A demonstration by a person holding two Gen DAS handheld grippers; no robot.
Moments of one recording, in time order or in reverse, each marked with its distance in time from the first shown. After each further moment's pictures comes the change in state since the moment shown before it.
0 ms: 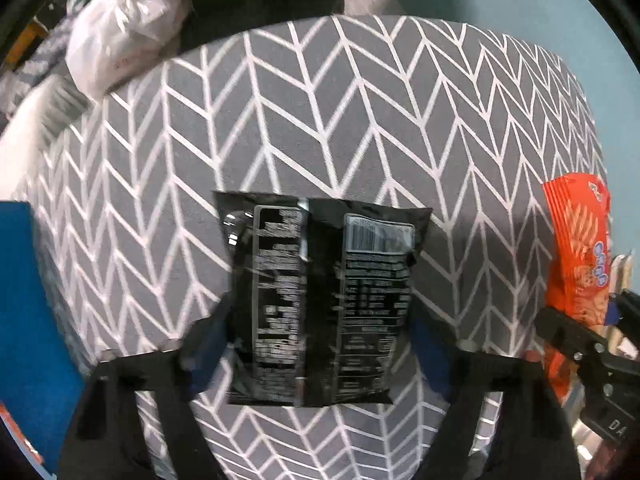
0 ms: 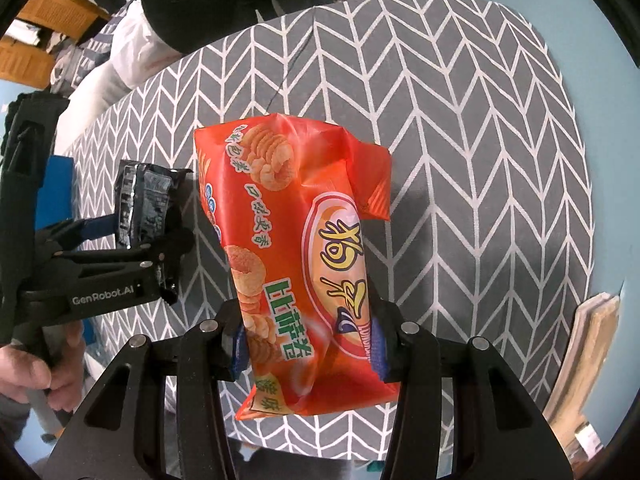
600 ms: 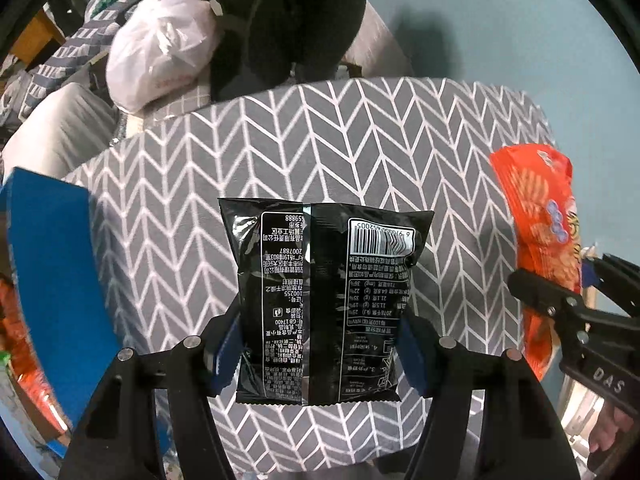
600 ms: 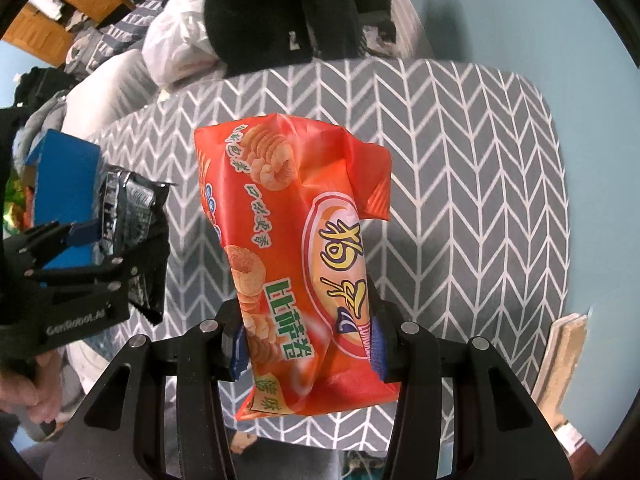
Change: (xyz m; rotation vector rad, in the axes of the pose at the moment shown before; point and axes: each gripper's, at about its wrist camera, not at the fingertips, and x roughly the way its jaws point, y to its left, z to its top) left arm -0.087 0.039 -0.038 -0.031 -0.113 -0.046; right arm -0.039 0.054 -0.001 -0.111 -0.071 -0.045
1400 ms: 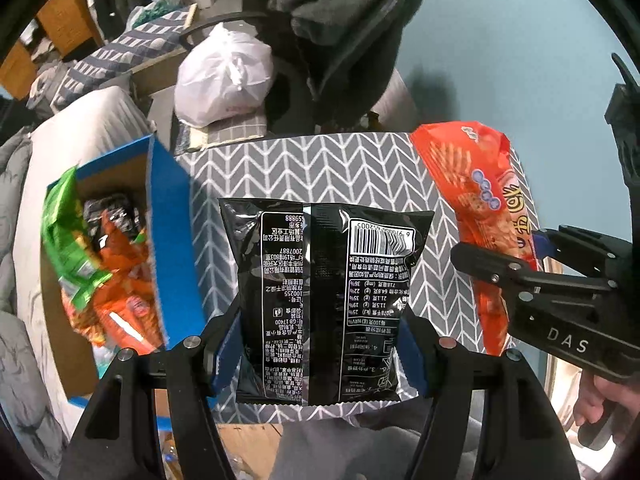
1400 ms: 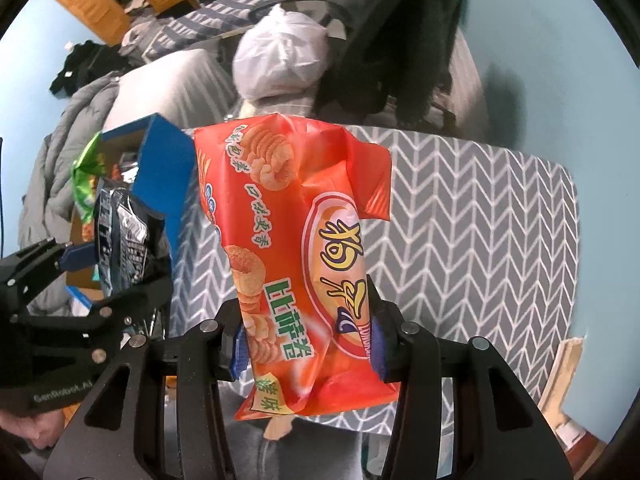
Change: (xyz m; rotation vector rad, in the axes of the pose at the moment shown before) left arm -0.111 0.069 -0.070 -0.086 -0.152 0.000; right arm -0.056 0.118 -0.004 -0.171 -0.088 0.064
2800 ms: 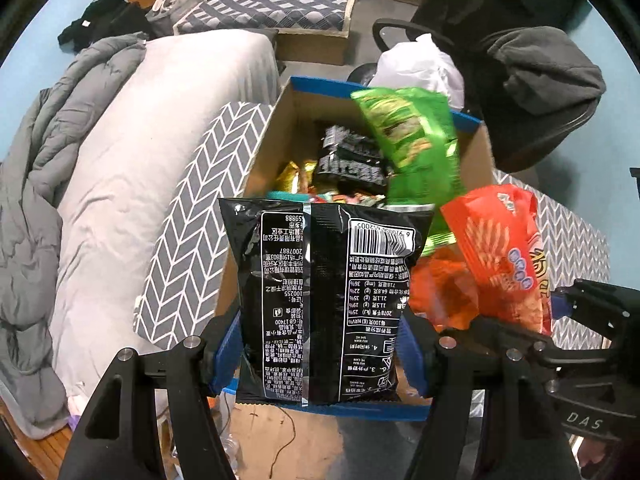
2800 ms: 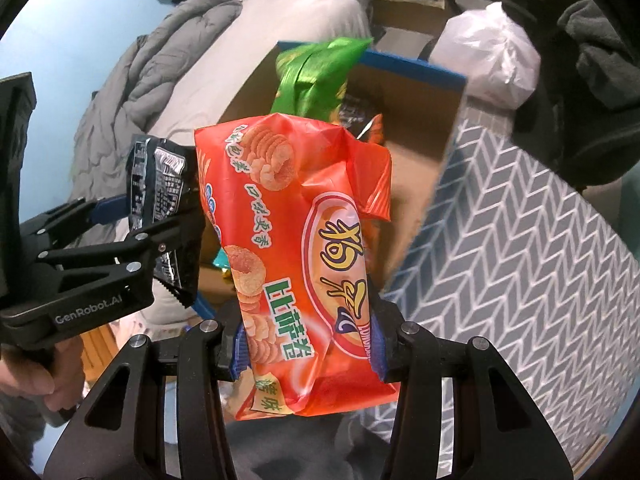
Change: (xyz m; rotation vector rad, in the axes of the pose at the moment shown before) left arm -0.012 0.268 -0.077 -0.367 -0.050 0.167; right arm 0.106 0.259 0.025 -0.338 0.141 0.208
